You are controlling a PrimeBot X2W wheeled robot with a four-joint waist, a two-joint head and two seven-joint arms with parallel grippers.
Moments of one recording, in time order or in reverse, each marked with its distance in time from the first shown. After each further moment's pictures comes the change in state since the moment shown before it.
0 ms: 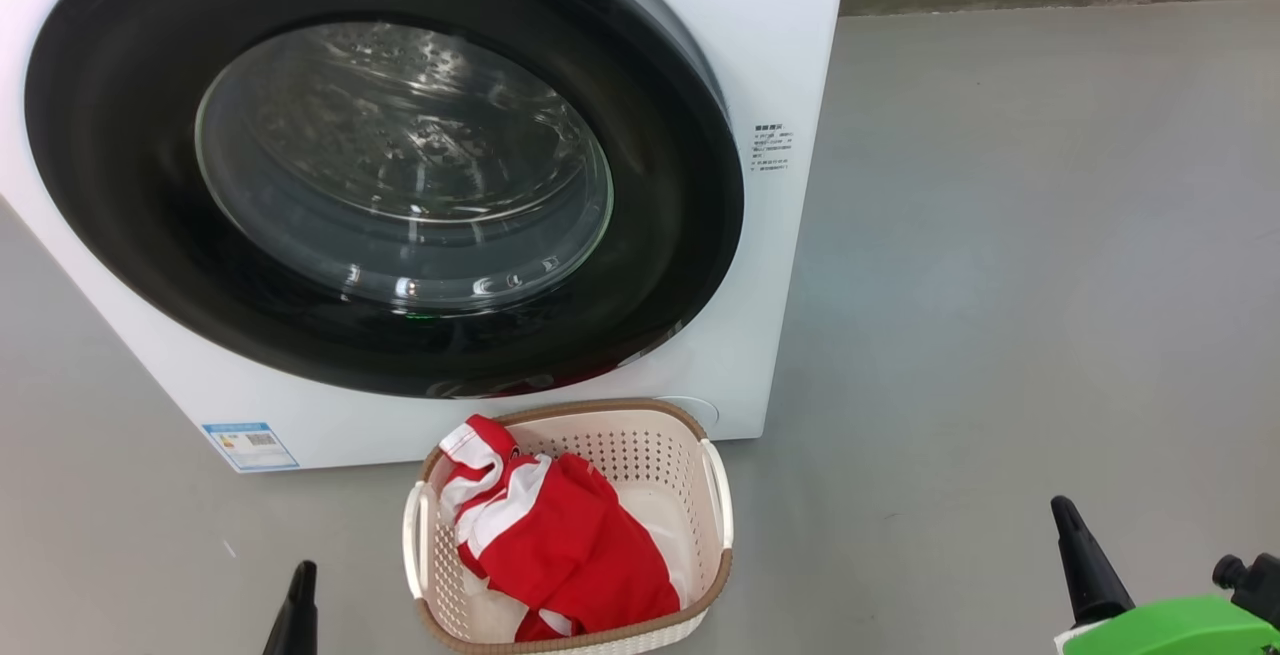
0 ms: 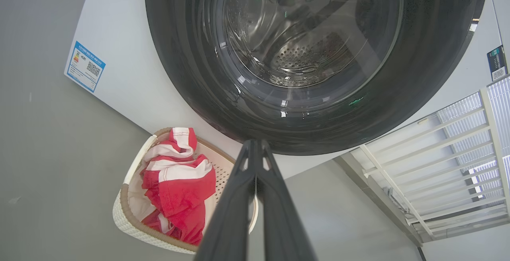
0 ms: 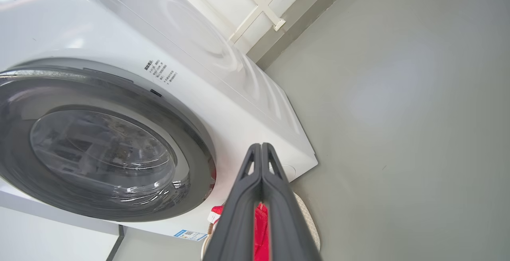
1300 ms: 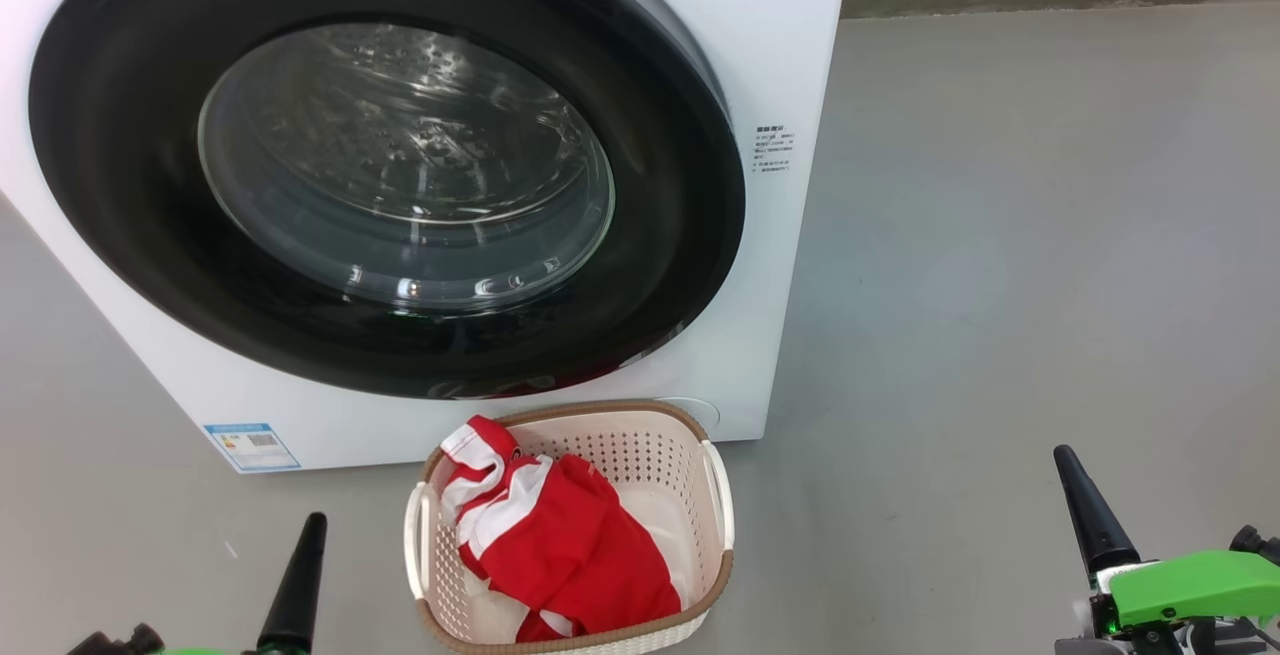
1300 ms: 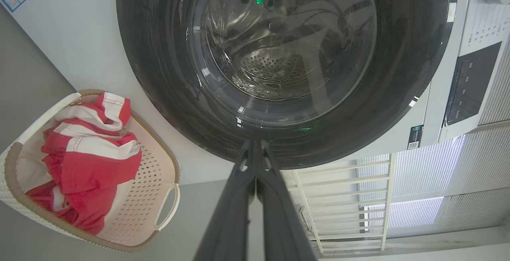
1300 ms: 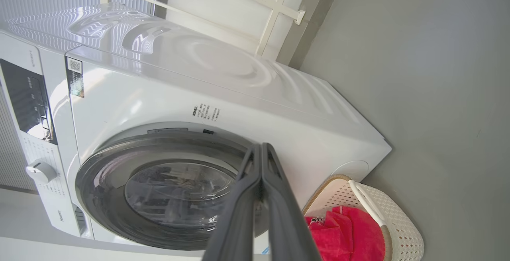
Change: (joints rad) left arm -0.078 0.000 0.001 0.006 -0.439 0.000 0.111; right arm -0.074 0.007 -0.031 -0.026 0.410 -0.003 0.114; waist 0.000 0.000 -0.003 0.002
